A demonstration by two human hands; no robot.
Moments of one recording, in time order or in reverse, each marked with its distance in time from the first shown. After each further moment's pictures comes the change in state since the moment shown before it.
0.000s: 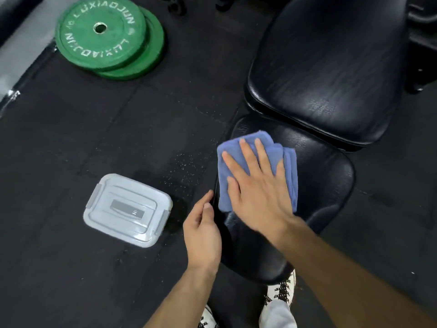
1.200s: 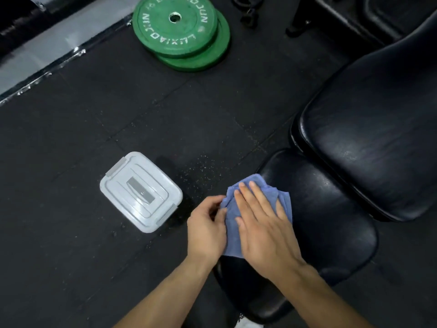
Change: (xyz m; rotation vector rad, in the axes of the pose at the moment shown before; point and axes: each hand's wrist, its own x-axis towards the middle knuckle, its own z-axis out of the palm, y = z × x) left_hand 0.036 0.004 -0.005 0.125 0.063 0.164; right_hand -0.005 -0.004 -0.002 0.010 -0.058 -0.411
